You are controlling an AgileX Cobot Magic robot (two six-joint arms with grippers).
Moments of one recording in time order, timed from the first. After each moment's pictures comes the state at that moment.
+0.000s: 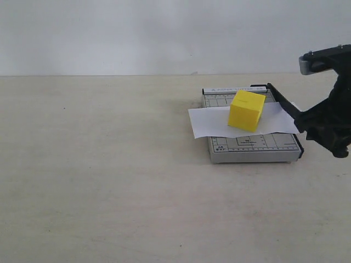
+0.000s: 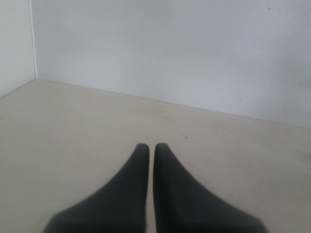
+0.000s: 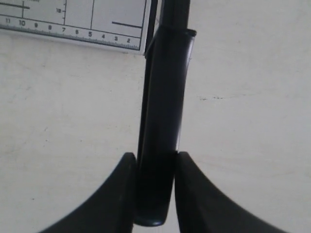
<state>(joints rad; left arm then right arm) 0.13 0.19 -0.01 -1.47 -0.04 1.36 0.04 1.58 -1.08 -0.10 0.98 0.00</state>
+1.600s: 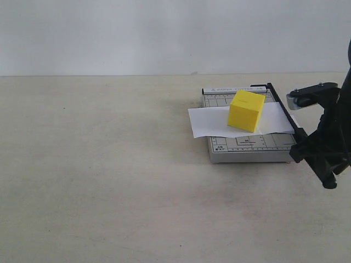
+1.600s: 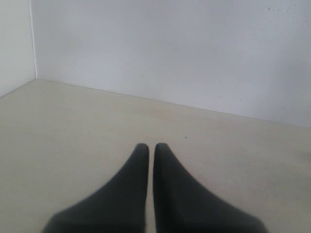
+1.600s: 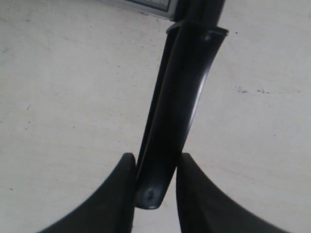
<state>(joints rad) 0.13 0.19 -0.01 -1.47 -0.04 1.36 0.02 1.72 -1.04 -0.01 0.93 -0.17</state>
